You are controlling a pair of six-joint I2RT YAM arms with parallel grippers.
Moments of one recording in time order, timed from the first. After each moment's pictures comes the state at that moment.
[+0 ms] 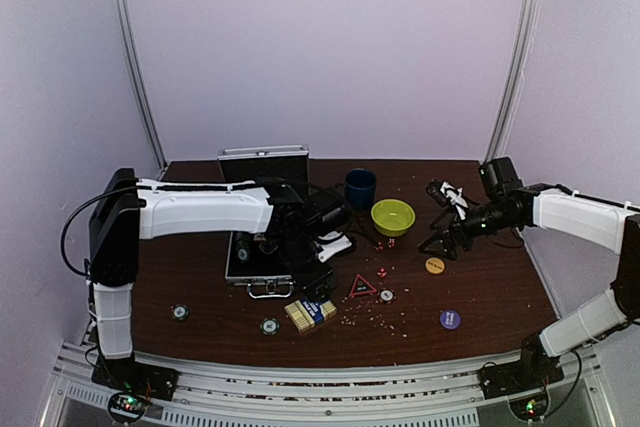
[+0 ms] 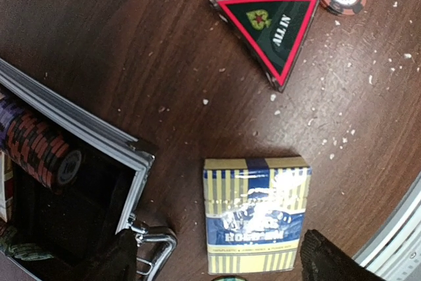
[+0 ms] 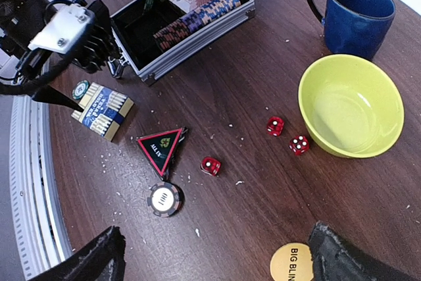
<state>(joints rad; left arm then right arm) -1.05 2.02 1.62 -0.94 -0.01 -0.02 0.24 1.36 0.87 -0.44 -0.71 -0.46</state>
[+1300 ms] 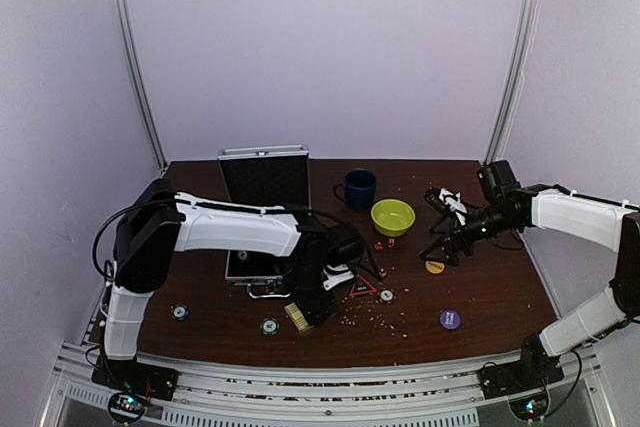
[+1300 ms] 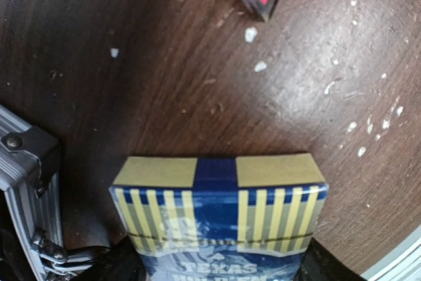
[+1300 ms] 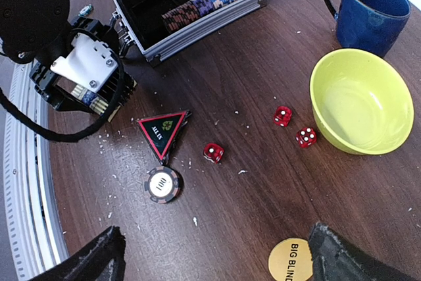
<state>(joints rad) -1.11 2.17 1.65 -1.02 -0.02 -0.08 0.24 1.37 0.86 -0.48 -0.72 -0.57</state>
